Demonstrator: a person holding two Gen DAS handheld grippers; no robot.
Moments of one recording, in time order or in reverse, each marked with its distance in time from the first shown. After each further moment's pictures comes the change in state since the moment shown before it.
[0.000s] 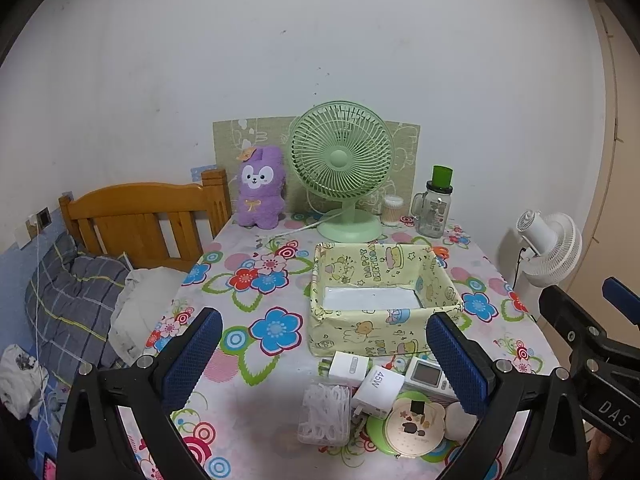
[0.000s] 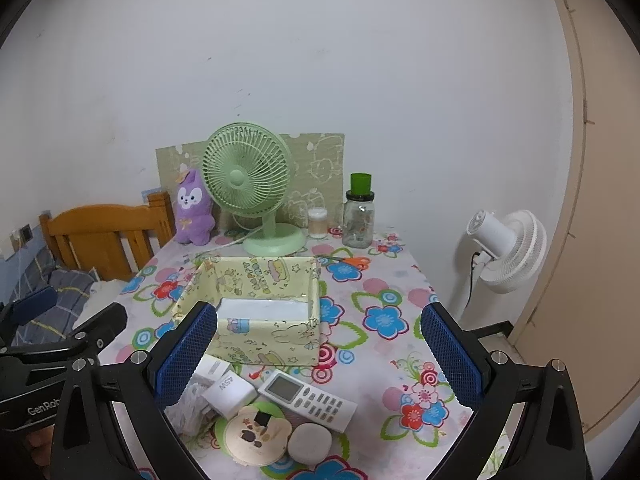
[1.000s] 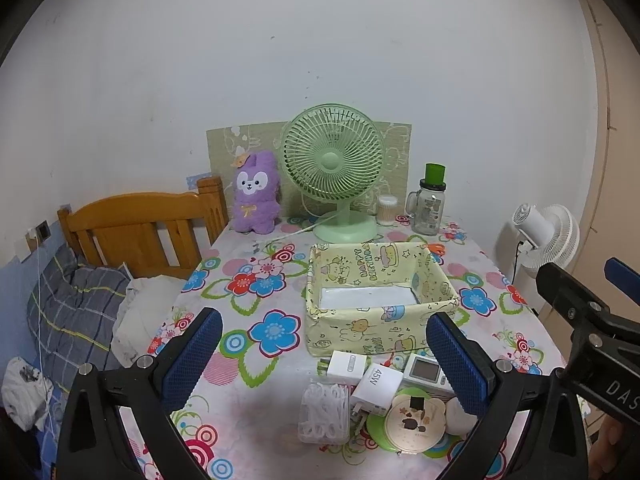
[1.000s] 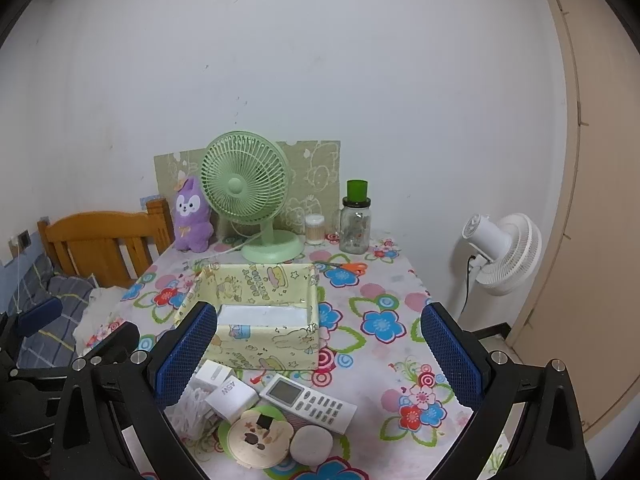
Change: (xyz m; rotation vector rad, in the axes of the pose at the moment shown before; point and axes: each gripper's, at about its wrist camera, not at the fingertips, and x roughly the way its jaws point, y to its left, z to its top) left arm -0.003 -0.007 -0.005 0.038 -0.016 -0.001; right arm -0.008 0.001 0.005 0.016 -0.009 -0.013
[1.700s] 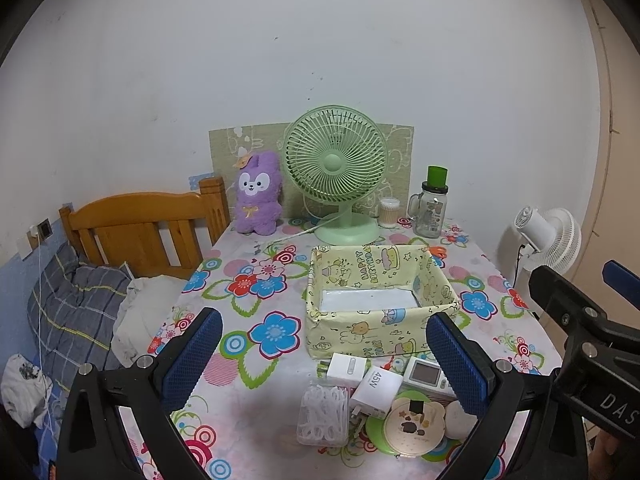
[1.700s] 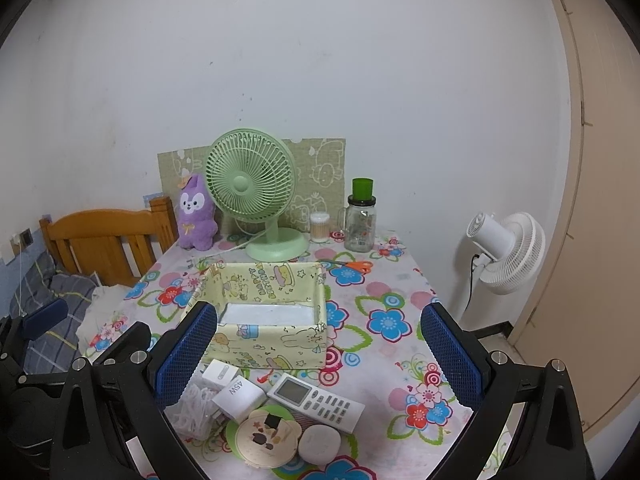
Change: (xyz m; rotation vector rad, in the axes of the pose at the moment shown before) left arm 0.003 -0.001 0.000 -0.003 -0.009 0.006; right arm 0.001 0.008 0.003 -0.008 0.009 0.010
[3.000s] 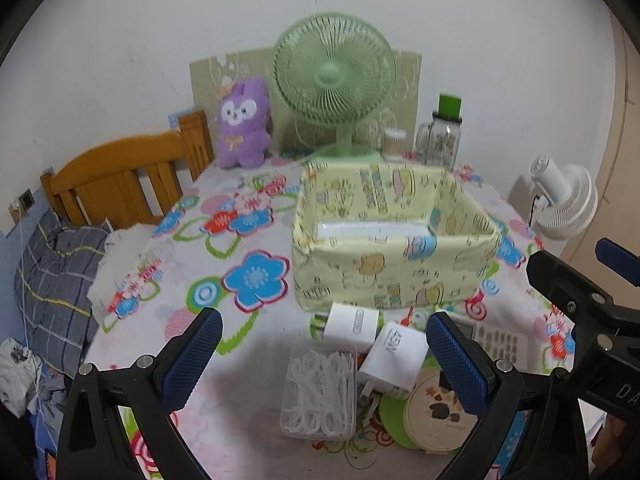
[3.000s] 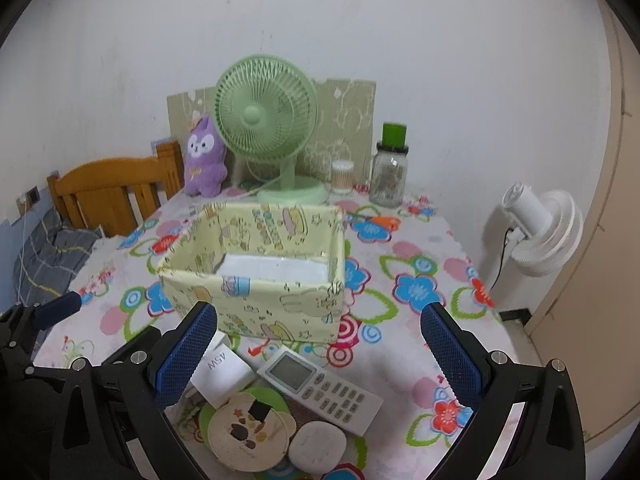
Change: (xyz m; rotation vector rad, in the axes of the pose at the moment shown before) left arm 0.087 -0.005 -0.050 0.007 0.205 -0.018; right arm 0.092 -0.002 -0.040 -0.062 0.170 0.087
